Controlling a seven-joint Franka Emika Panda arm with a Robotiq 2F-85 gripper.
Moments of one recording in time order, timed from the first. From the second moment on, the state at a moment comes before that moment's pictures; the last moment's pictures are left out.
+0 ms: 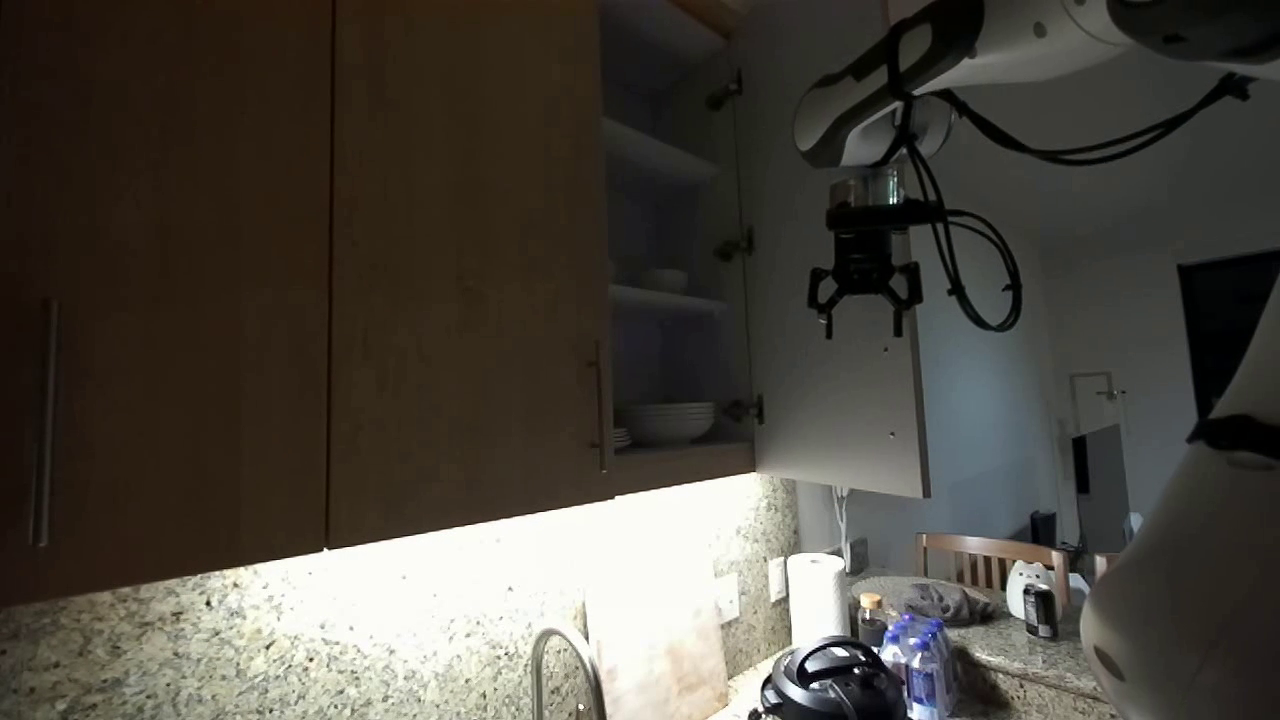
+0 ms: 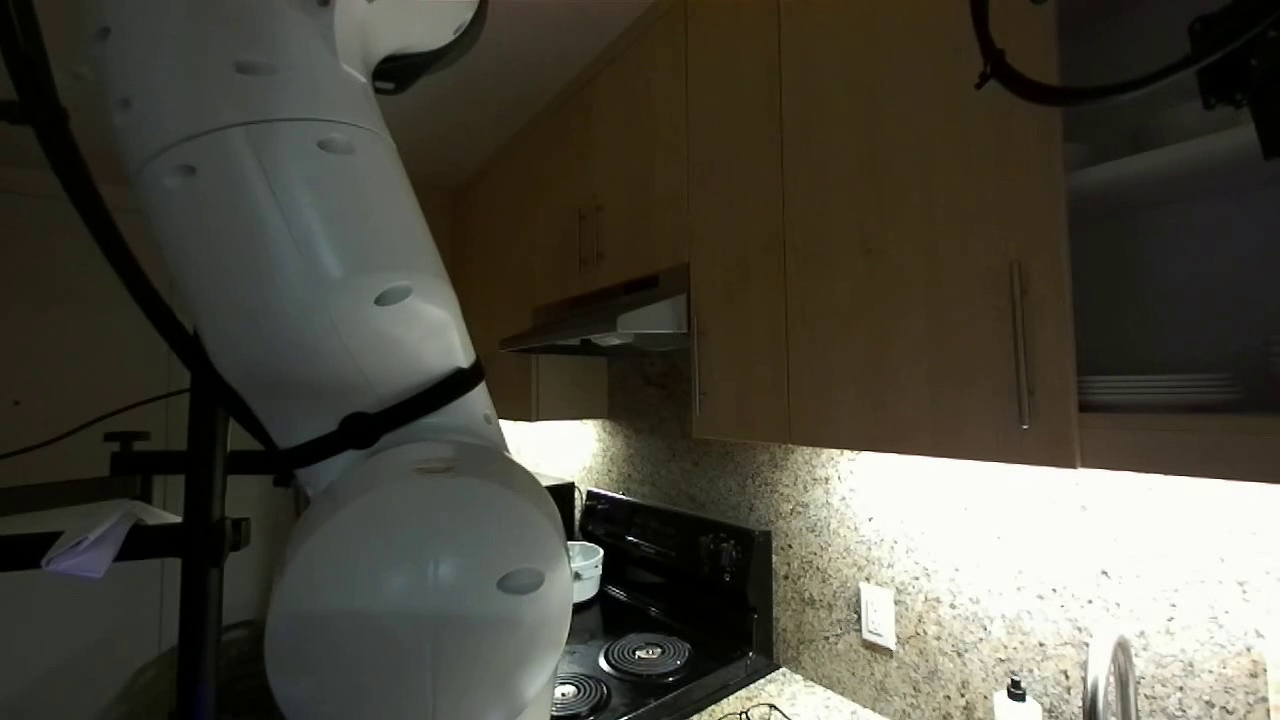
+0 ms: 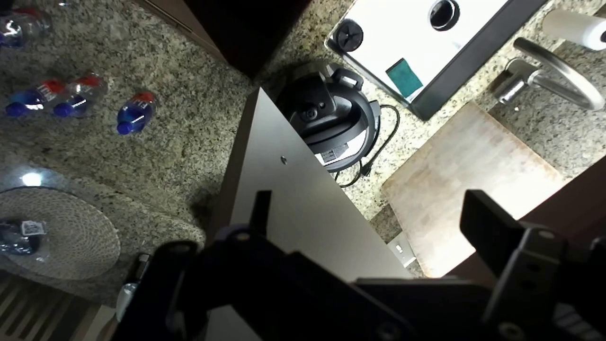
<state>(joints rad) -0.30 -0.38 -0.31 -1.81 -0.16 1.65 0.36</state>
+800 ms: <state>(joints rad) -0.31 -0.42 -0.34 -1.81 -0.13 1.65 0.35</state>
